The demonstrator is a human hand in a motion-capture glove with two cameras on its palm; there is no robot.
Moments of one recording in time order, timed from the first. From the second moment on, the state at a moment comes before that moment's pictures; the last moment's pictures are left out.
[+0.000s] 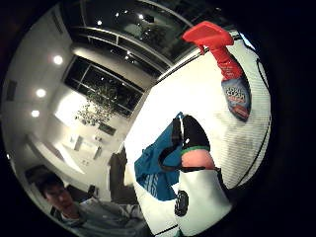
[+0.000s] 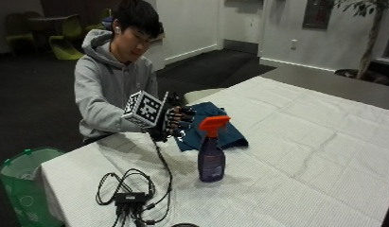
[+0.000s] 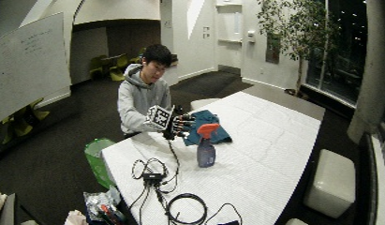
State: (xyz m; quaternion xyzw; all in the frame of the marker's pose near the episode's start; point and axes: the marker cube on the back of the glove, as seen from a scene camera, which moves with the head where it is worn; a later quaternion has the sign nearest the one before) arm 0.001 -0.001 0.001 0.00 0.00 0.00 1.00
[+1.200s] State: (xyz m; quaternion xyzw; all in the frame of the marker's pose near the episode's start) arm 0.039 -0.044 0.025 -0.02 -0.06 0.09 0.99
